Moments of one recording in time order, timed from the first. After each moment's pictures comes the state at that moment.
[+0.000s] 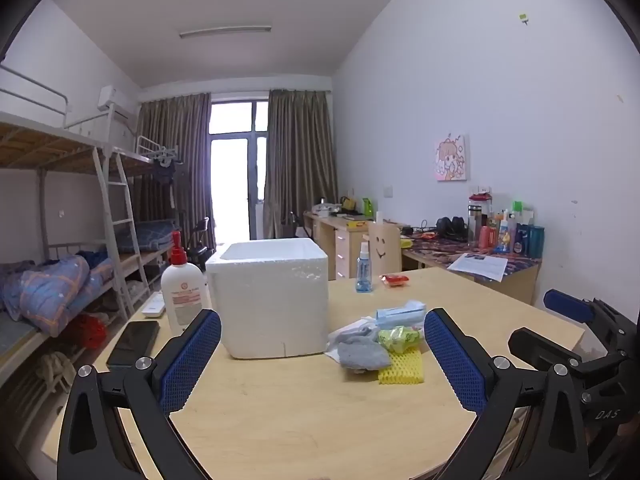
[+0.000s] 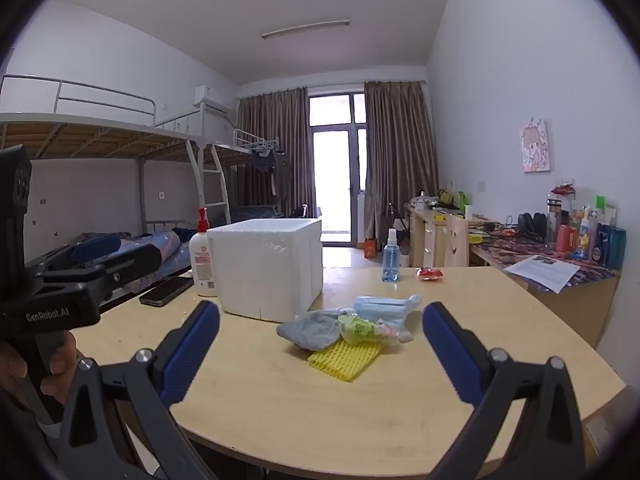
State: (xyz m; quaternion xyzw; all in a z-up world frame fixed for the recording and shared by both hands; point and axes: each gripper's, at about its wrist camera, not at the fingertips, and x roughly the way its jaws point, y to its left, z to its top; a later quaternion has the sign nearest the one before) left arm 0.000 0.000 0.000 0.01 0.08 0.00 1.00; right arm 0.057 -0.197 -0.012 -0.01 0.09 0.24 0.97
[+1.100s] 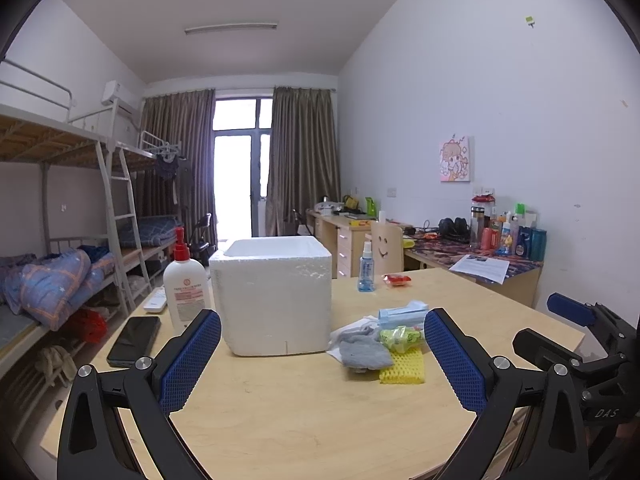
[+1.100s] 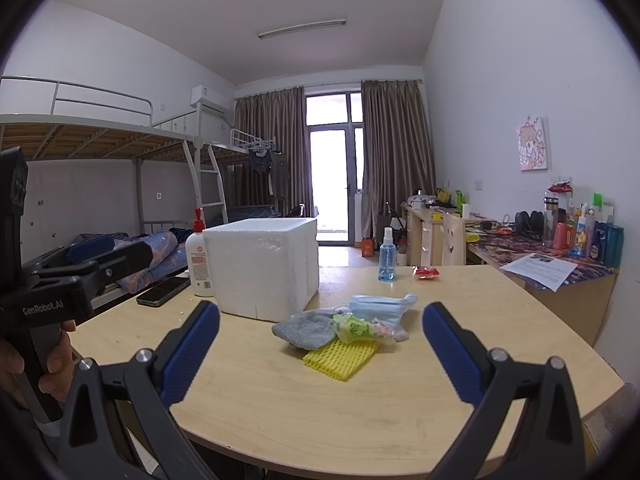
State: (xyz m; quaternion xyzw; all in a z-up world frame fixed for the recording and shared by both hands) left arm 0.002 0.005 -0.001 0.00 0.08 0.01 1.00; right arm 0.057 -0.203 -0.011 0.00 0.09 0.24 0.97
